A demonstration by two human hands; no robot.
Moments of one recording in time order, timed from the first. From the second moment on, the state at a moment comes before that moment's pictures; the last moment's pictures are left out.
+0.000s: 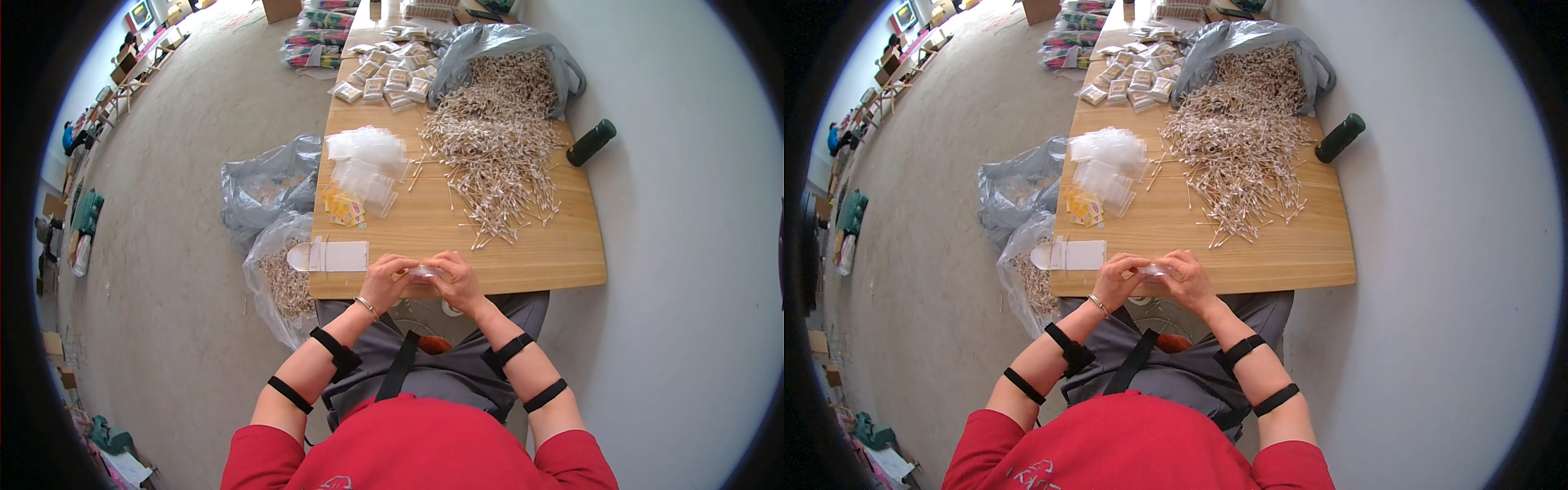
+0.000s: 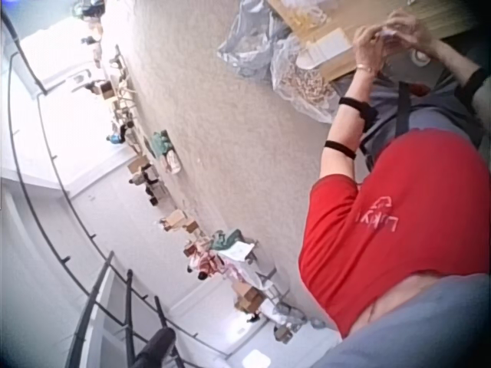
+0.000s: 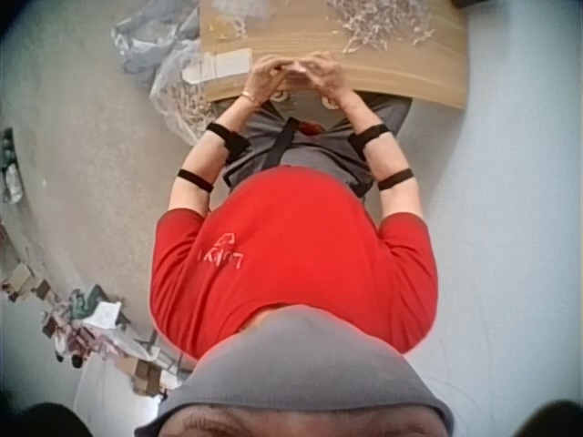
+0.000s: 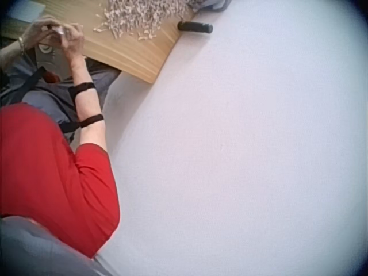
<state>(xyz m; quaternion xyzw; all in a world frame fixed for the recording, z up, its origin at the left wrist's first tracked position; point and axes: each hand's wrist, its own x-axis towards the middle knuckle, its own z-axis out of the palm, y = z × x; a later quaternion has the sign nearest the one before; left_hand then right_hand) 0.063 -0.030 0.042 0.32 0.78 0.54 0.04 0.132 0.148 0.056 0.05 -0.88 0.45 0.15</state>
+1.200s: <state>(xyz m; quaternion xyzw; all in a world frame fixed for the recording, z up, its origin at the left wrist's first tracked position) 0.066 -0.027 0.040 0.24 0.74 0.62 0.03 0.114 0.149 0.063 0.03 -0.87 0.47 0.14</state>
